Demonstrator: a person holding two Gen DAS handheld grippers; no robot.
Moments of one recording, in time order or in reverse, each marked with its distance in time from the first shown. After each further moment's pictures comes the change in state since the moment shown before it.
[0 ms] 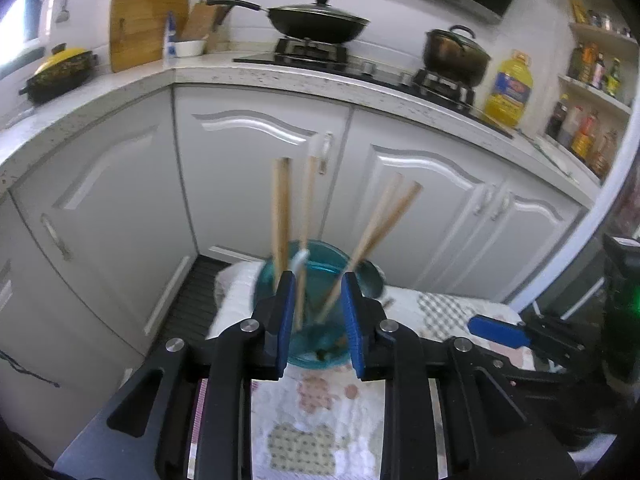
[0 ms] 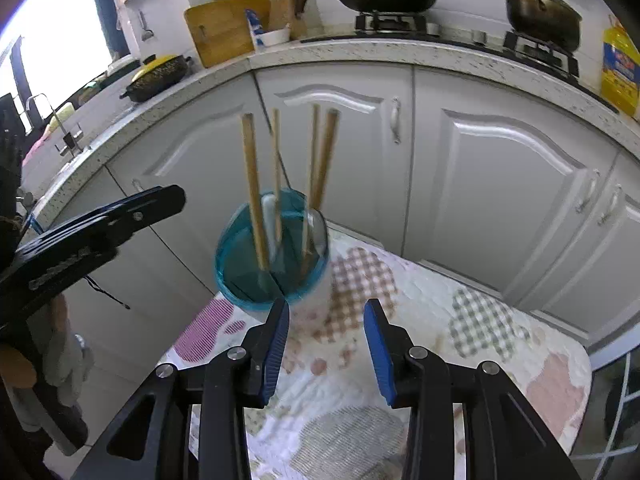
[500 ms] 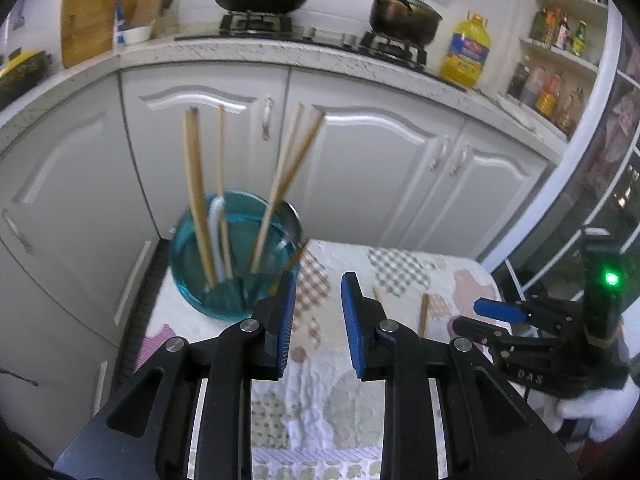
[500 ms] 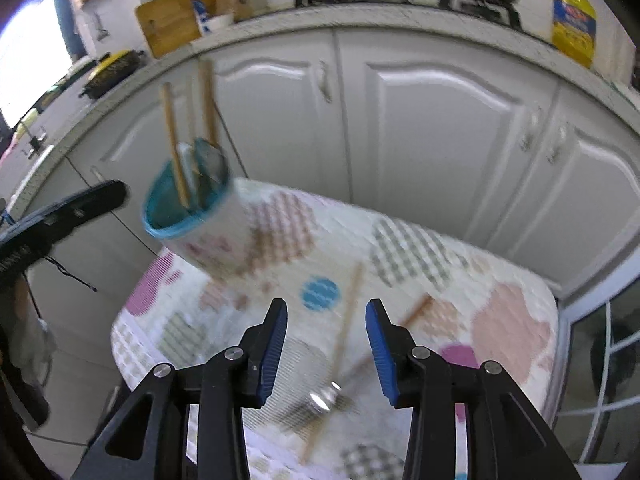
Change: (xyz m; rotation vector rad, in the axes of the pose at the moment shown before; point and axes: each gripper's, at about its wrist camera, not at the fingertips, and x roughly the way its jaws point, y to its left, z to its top) left arm 0.010 -0.052 -0.036 0.082 0.096 -0.106; right arm -0.018 -0.077 -0.064 0.099 0.088 -0.102
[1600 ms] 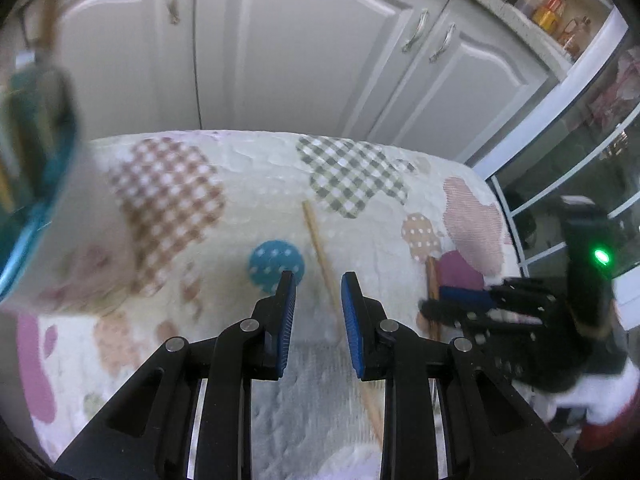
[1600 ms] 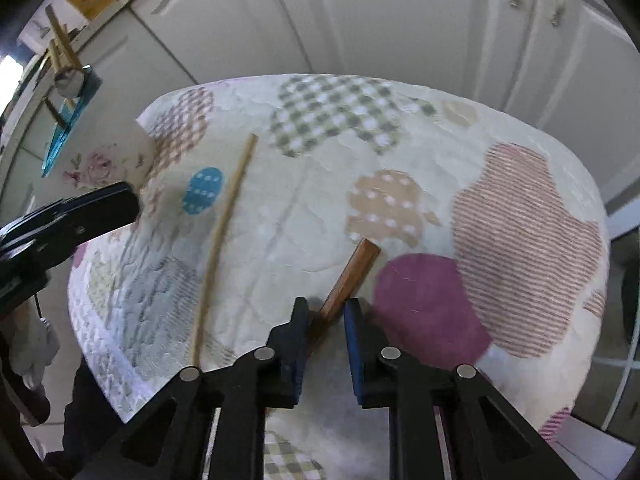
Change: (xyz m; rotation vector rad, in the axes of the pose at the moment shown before) left arm 0.164 -0.074 -0.036 0.051 0.362 -0.106; right arm 0.096 -0.094 -0.052 0.113 0.285 0.064
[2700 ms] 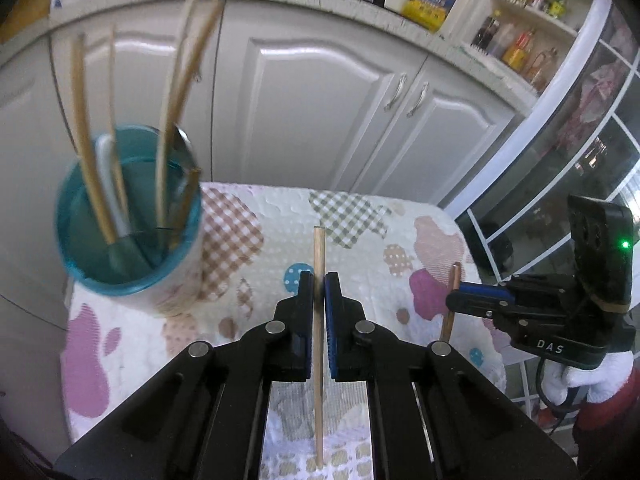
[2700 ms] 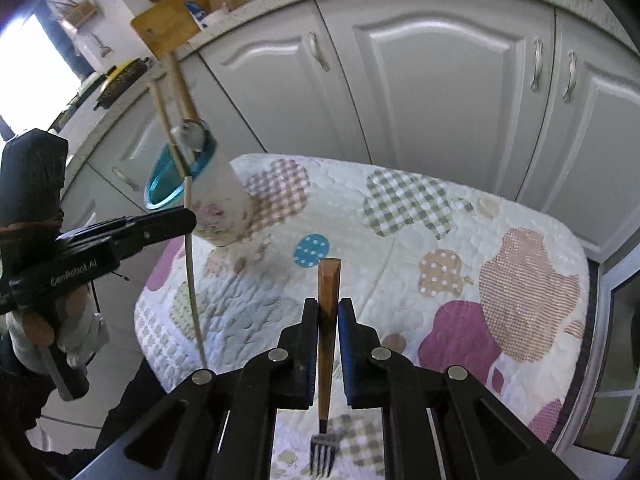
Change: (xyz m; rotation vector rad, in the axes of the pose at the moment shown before) left arm -0.117 0.027 -0.025 0.014 -0.188 -0.057; right arm -0.090 0.057 -0.011 -0.074 -0.226 0.133
